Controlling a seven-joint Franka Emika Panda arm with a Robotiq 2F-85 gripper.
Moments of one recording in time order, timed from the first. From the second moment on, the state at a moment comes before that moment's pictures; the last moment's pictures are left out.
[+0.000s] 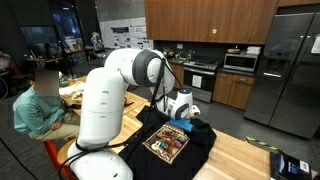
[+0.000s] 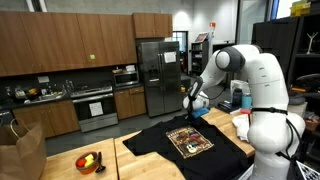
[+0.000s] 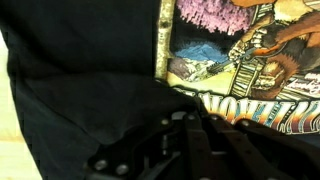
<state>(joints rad) -0.13 0.32 -0.04 -2.31 0.09 2.81 -0.16</state>
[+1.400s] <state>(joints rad) -0.09 0.34 -0.04 -2.32 0.03 2.82 -0.08</state>
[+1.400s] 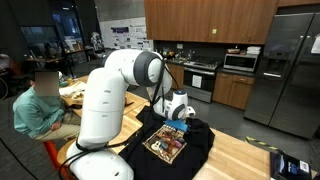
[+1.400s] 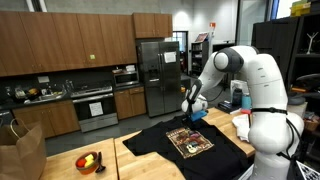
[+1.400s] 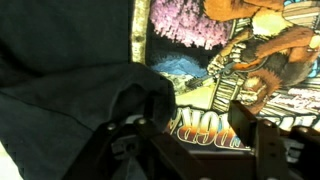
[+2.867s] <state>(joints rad) -0.10 0.21 0.10 -2.32 0.26 2.71 -0.23</state>
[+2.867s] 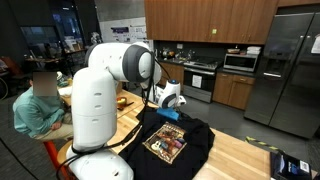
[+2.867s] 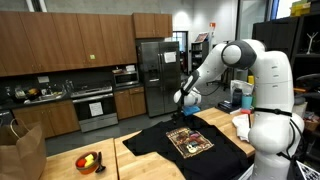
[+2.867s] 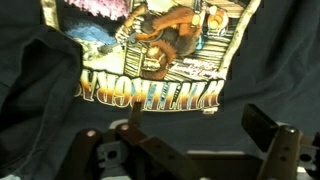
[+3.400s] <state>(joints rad) -0.04 0.33 0.18 -2.13 0.26 2.62 -0.27</state>
